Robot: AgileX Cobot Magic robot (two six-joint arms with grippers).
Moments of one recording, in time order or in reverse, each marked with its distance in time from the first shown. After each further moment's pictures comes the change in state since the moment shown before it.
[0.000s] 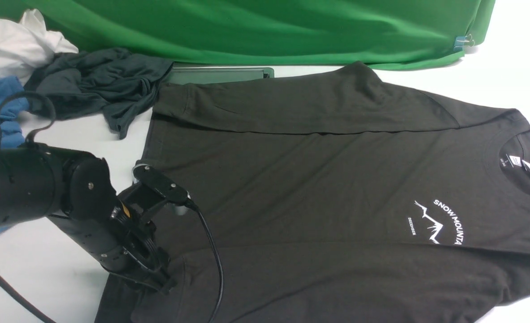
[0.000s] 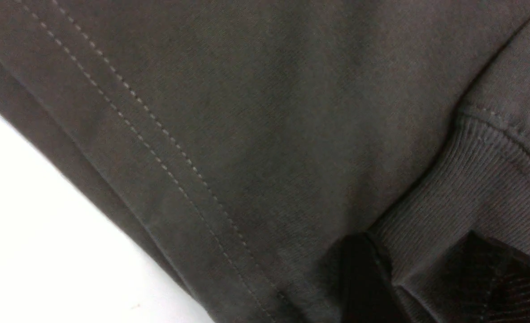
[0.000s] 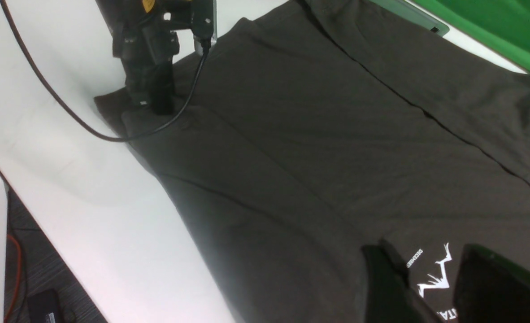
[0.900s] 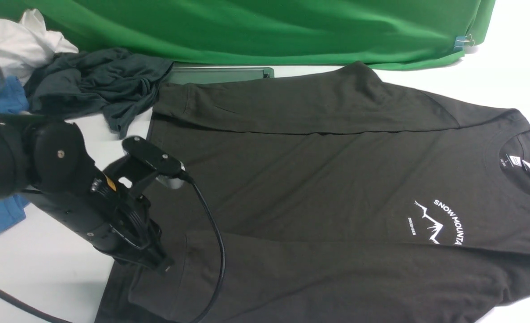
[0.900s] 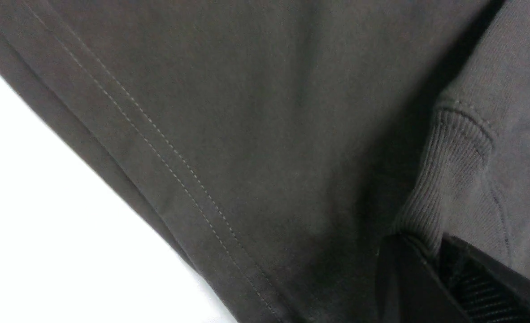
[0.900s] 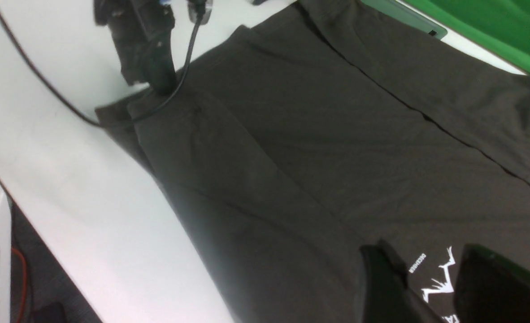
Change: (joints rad) right arm 0.000 0.000 0.000 0.003 -0.022 0.042; left arm 0.001 -0.146 -0.069 -0.044 0.133 0.019
